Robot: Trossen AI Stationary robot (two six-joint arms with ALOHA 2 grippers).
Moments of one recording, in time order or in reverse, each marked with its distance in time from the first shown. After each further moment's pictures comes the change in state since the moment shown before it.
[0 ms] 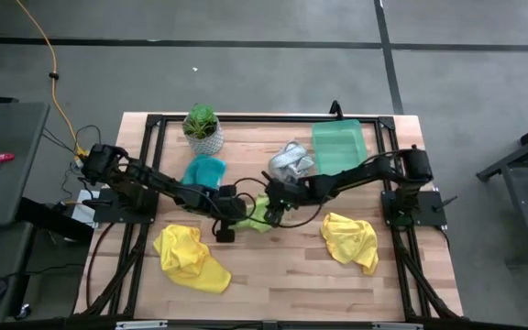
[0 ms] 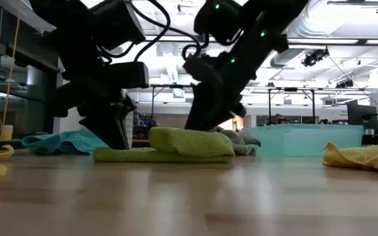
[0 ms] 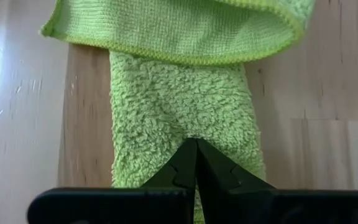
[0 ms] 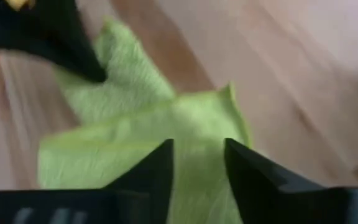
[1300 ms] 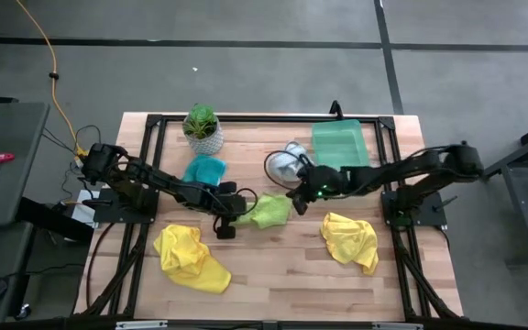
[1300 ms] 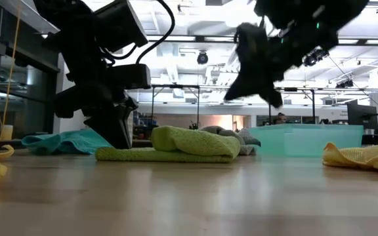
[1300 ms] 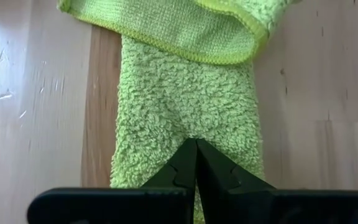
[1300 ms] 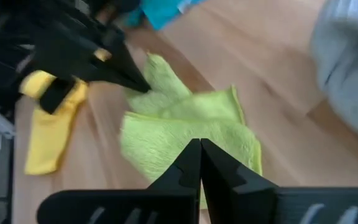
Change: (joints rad) left arm 0.031 -0.004 0.004 -0.012 -0.002 0.035; right arm -0.049 -0.413 -0.436 0.292 -0.118 0.199
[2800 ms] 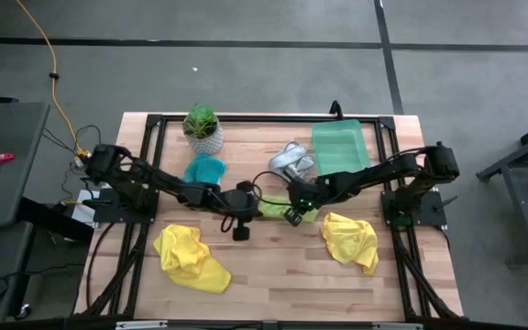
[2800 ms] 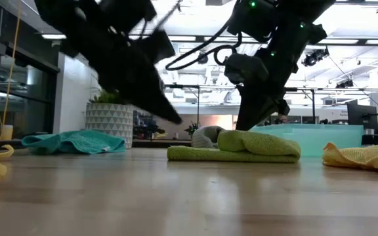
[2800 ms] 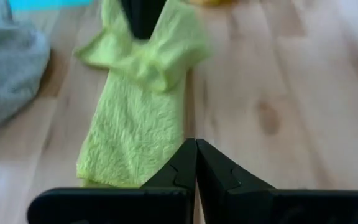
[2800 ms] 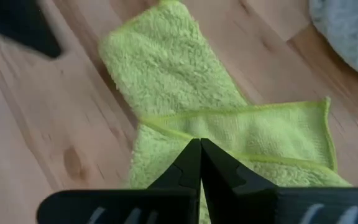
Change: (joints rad) left arm 0.013 0.056 0.002 0.437 0.034 0.052; right arm 0.067 0.188 0.238 -0.451 0.066 -0.026
